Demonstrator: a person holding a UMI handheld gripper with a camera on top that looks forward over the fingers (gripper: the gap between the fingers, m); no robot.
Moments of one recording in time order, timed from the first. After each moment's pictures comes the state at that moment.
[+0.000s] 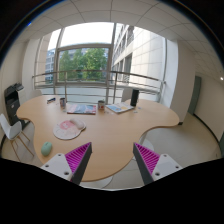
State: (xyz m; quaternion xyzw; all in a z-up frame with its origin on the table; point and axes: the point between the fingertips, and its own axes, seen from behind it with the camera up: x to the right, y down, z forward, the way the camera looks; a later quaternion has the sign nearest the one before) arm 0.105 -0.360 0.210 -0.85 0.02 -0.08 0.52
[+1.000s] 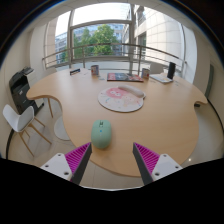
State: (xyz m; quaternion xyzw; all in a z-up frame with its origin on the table) arm -0.213 -0.303 0.017 -0.91 0.00 -0.01 0.41
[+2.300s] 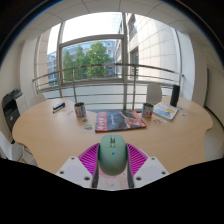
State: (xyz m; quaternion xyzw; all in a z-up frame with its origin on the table) arm -0.170 0.001 0.112 -0.86 0.04 -0.02 0.51
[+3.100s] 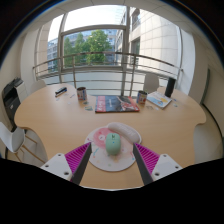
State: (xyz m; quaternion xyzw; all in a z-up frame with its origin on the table) arm -0.173 -0.101 0.114 -0.90 0.03 -0.04 0.44
